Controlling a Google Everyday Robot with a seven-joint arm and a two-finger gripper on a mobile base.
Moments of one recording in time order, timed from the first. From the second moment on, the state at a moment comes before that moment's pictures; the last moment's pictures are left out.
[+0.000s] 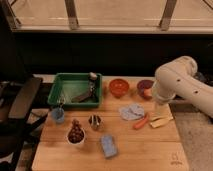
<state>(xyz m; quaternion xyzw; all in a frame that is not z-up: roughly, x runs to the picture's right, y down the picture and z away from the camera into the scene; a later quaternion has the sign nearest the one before) 0.228 0.073 0.683 -0.24 -0.01 -0.09 0.97</state>
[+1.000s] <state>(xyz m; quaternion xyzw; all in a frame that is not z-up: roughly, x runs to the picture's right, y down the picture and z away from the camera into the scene) 0.079 0.068 0.669 -0.20 -0.08 -0.23 0.95</state>
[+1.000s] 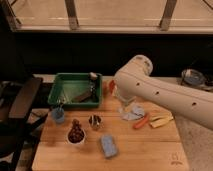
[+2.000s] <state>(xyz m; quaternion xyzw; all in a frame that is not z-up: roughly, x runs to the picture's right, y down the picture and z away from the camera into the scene) 0.010 0.003 0.747 -0.17 -0.11 -0.31 0.93</state>
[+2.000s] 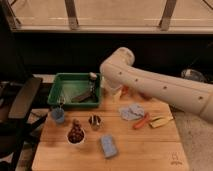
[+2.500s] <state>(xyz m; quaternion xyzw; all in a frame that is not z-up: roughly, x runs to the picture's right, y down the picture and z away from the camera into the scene) -0.066 -0.035 0.822 -0.18 -0.13 -0.38 0.90</state>
